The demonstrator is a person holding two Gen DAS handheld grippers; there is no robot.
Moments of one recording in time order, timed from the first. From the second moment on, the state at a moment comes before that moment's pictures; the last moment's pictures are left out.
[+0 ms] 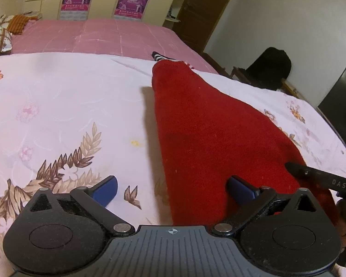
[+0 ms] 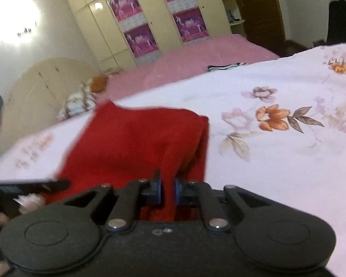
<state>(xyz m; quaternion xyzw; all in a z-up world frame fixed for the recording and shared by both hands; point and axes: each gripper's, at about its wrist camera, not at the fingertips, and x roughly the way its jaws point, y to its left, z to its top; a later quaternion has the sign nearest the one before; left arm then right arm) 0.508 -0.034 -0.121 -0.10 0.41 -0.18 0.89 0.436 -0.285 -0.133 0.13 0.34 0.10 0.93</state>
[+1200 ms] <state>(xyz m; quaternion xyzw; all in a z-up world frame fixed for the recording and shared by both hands) 0.402 -0.049 -0.116 -0.04 0.39 -0.16 0.91 0.335 -0.208 -0.123 -0.06 0.34 0.10 0.93</state>
